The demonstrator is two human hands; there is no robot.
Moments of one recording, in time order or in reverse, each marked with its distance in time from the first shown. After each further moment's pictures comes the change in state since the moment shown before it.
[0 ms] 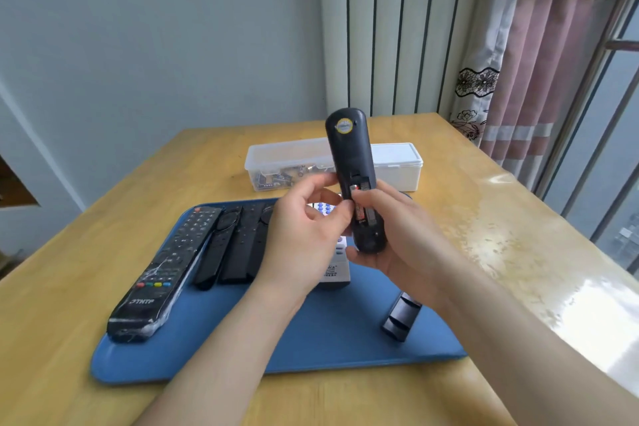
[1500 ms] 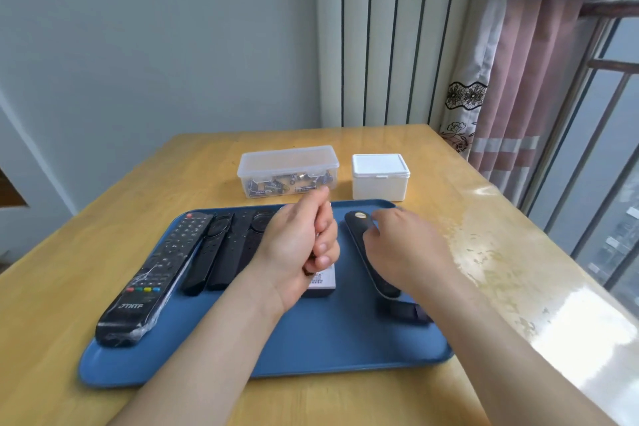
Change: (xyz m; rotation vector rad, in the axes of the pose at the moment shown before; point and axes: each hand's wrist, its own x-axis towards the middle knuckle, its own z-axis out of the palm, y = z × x) left_hand 0.007 0.010 0.002 -0.353 -0.158 -0.440; right_hand 0.011 0.005 -0.027 -1.515 0.376 -0.203
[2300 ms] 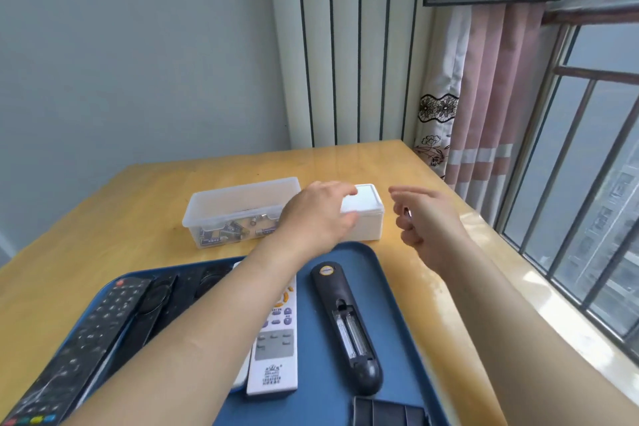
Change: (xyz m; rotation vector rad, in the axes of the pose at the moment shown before) left_hand 0.164 0.002 0.039 1.396 -0.070 0.552; right_hand 0.117 0.084 -0.009 1.326 0.066 0.534
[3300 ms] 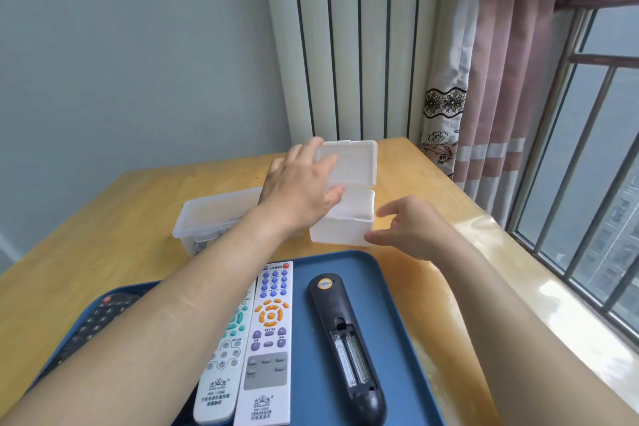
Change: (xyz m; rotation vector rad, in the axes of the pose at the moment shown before) left_hand 0.046 -0.030 -0.002 0.338 0.094 0.052; right_hand 0.040 0.017 -0.002 -0.955 -0.192 -0.242
